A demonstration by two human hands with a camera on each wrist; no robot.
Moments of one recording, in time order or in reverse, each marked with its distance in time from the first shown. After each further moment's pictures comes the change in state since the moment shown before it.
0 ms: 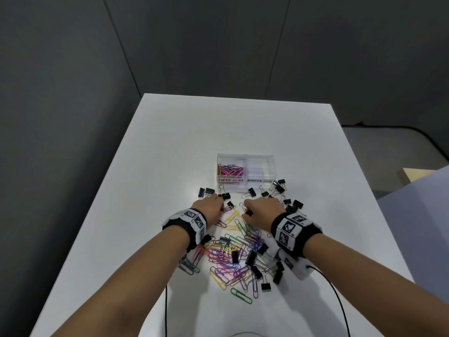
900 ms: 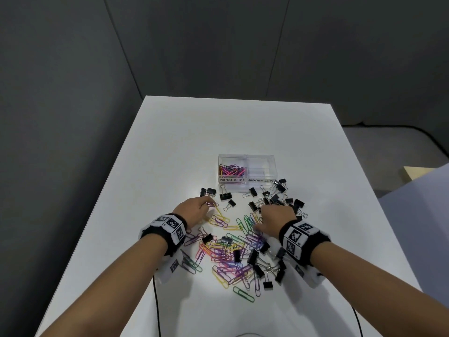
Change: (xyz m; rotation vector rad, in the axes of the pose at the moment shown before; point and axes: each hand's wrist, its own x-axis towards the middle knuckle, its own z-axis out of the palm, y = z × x) left_hand -0.030 -0.034 -0.008 -0.470 0.040 -0.123; right_hand -0.013 0.013 0.018 0.031 -0.126 0.220
